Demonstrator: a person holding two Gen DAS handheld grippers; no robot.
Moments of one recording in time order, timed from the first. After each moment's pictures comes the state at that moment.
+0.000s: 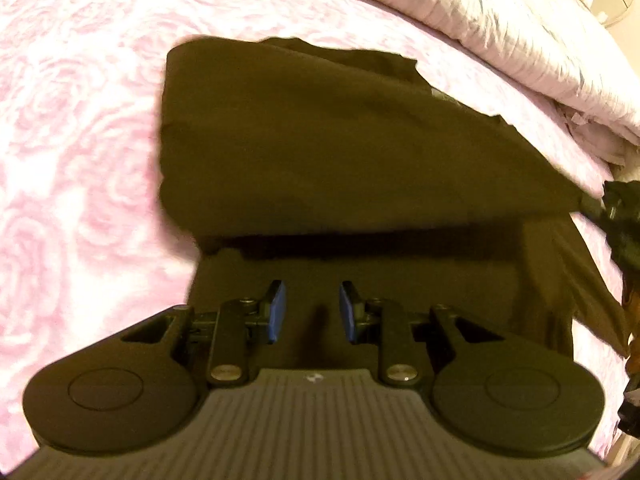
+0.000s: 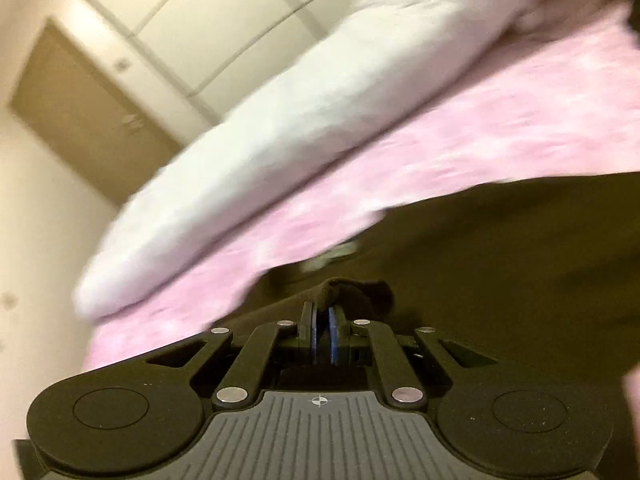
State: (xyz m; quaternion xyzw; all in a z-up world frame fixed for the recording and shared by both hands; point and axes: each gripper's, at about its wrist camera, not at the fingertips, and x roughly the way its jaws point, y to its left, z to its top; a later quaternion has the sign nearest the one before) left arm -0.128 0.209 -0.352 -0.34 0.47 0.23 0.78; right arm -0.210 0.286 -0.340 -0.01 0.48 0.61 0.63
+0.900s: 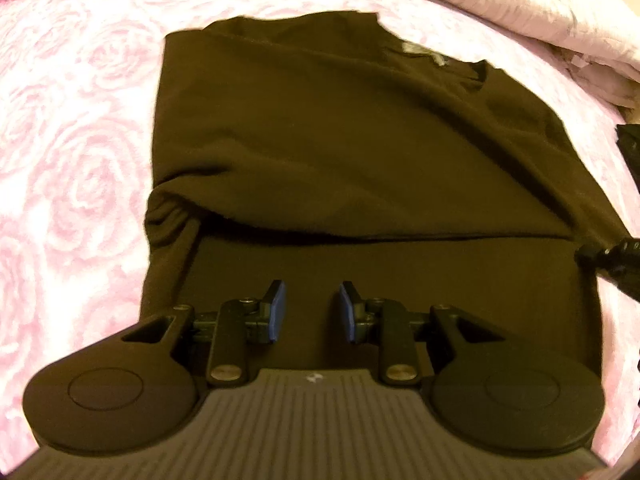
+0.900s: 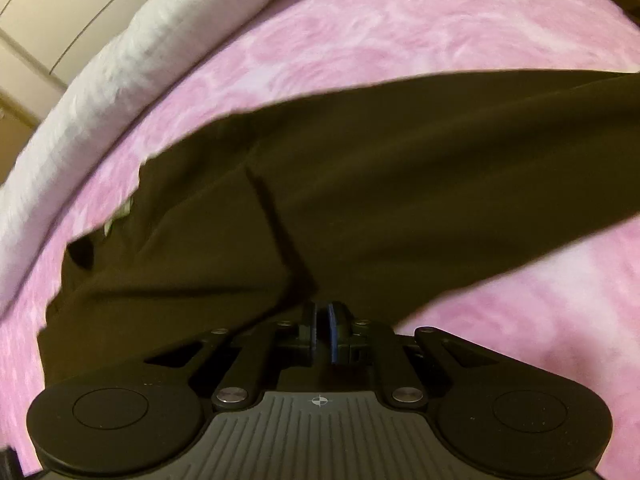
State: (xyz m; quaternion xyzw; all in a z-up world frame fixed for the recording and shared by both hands) left arm -0.096 0.176 -0.358 -0.27 0.51 0.22 0.79; right arm -0.134 0.238 -0.392 -0.08 0.56 0.46 0.69
